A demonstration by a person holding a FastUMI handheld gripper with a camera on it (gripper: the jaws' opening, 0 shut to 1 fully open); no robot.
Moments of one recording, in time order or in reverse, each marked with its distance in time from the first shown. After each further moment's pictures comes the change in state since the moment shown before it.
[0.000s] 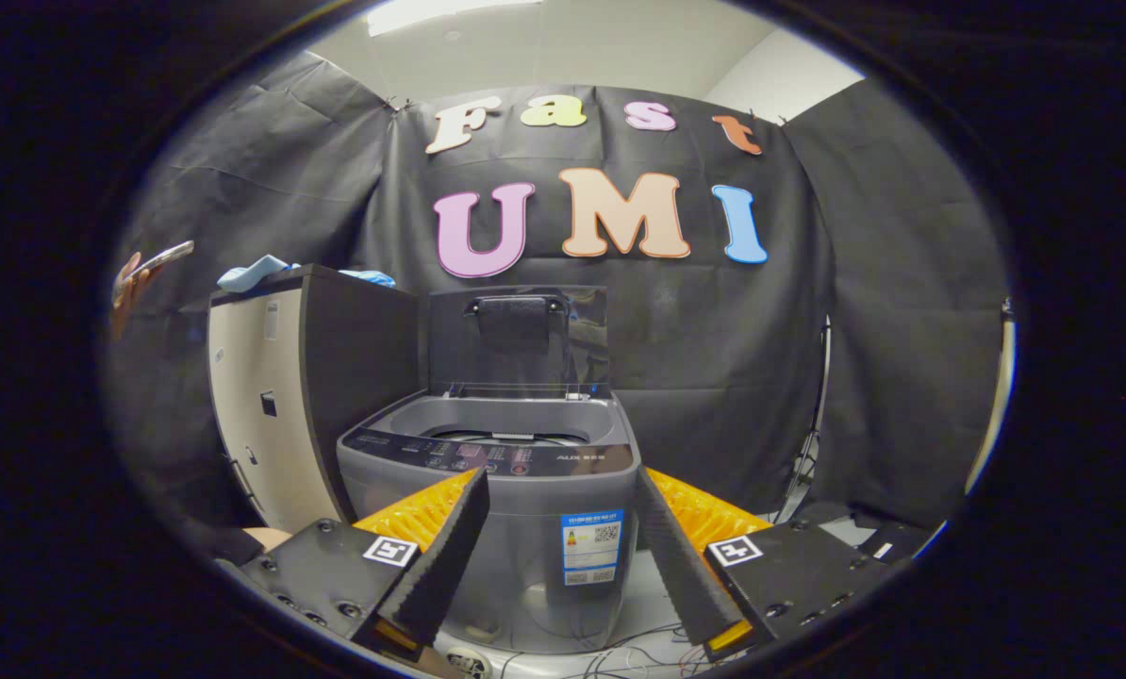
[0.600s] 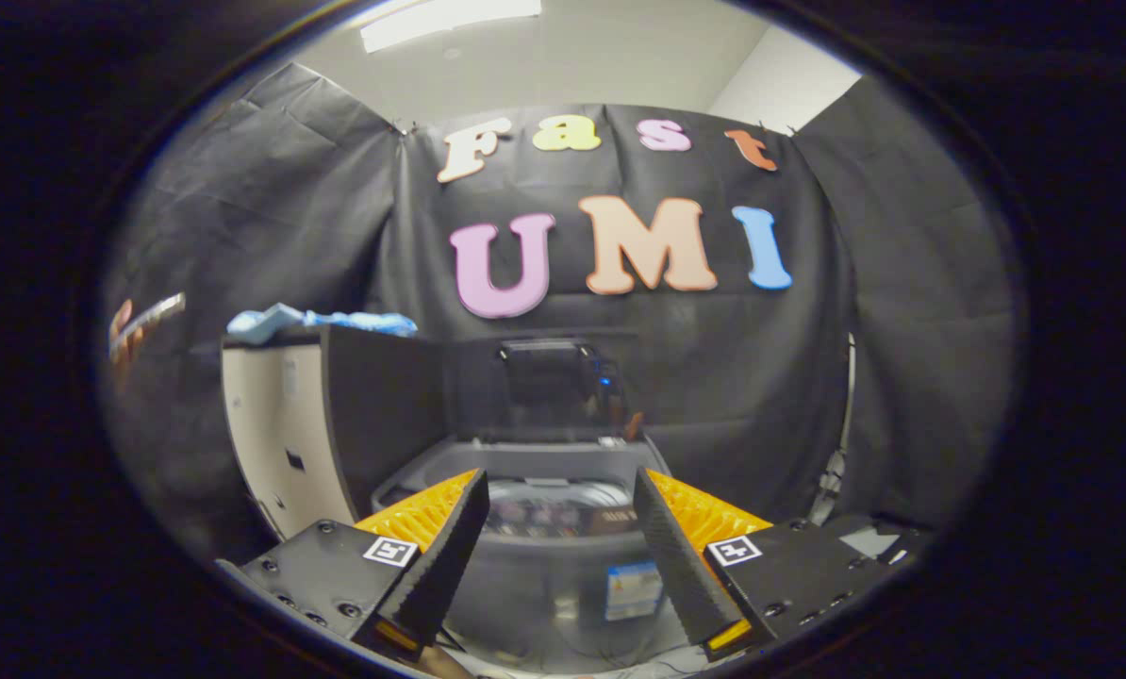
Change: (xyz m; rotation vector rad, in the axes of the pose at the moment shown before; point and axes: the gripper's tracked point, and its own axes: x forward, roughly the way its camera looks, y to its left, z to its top) arm 0.040 0.080 0.111 0.055 -0.121 0.125
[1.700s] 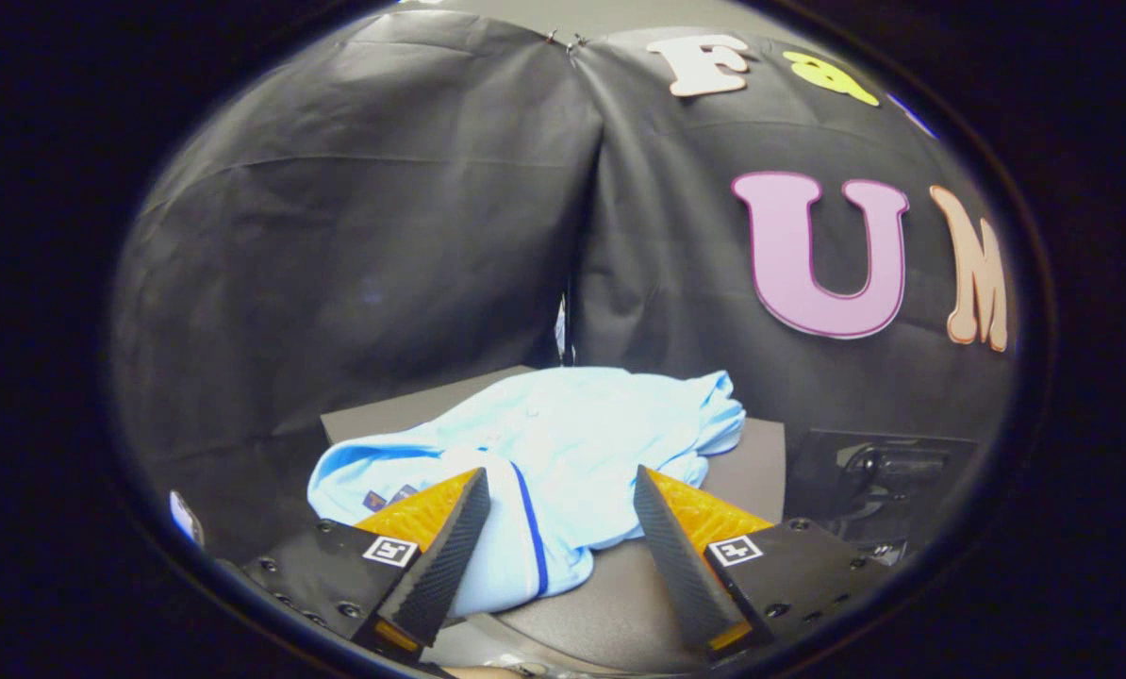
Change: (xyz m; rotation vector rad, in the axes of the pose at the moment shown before) arm 0.218 0.357 0.037 -0.096 0.392 0.506
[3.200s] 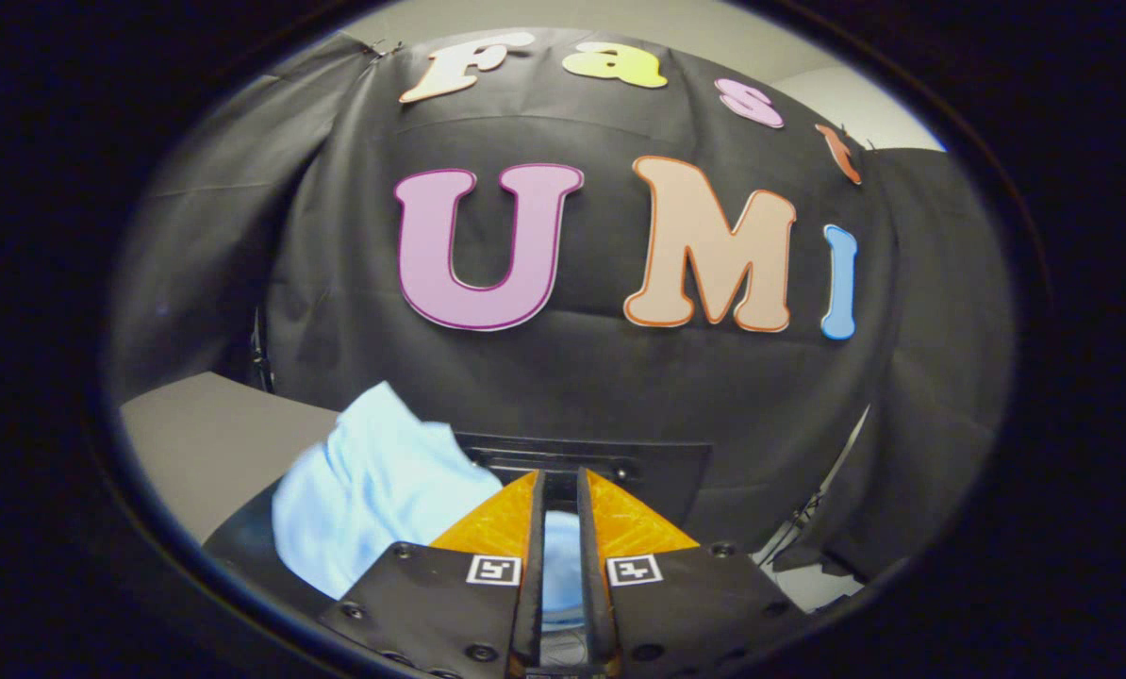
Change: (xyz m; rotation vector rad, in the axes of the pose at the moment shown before) arm -0.139 -0.337 -0.001 0.074 -0.073 -0.718
